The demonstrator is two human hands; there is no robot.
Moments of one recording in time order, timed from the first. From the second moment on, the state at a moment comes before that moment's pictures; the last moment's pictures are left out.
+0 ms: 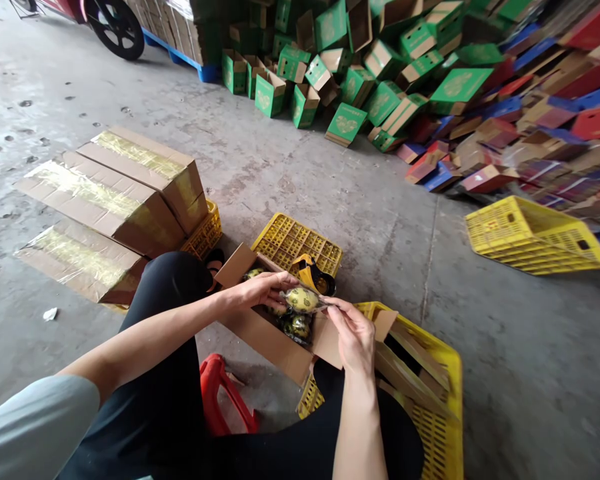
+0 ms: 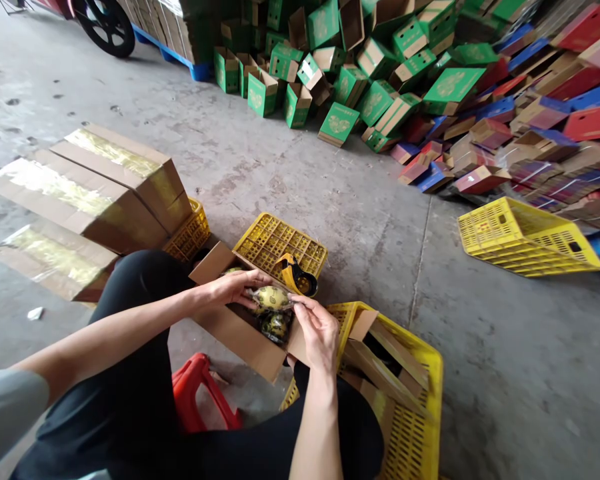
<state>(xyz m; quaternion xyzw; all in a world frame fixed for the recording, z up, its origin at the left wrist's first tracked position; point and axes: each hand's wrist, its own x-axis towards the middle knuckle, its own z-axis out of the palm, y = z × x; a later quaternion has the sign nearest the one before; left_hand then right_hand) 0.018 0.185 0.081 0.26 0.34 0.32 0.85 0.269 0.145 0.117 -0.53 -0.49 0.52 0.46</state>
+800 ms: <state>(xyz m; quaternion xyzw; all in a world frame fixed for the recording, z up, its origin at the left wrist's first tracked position) 0.016 0.185 0.084 0.37 0.30 0.37 0.80 0.263 0.150 0.116 -0.57 -0.52 0.51 0.38</state>
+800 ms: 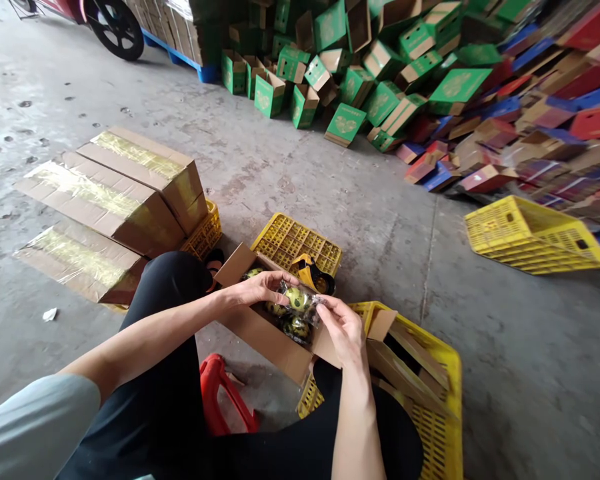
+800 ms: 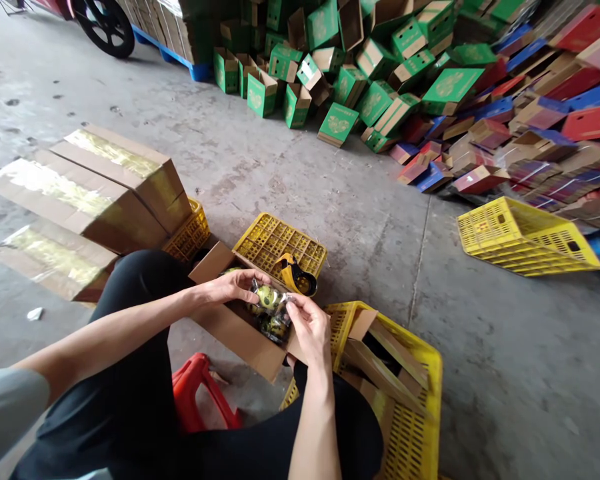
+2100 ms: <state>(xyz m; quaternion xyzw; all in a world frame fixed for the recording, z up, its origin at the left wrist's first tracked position) -0.032 0.195 0.091 0.78 0.52 0.16 0.32 0.239 0.146 0.082 -0.54 -0.78 0.30 0.12</state>
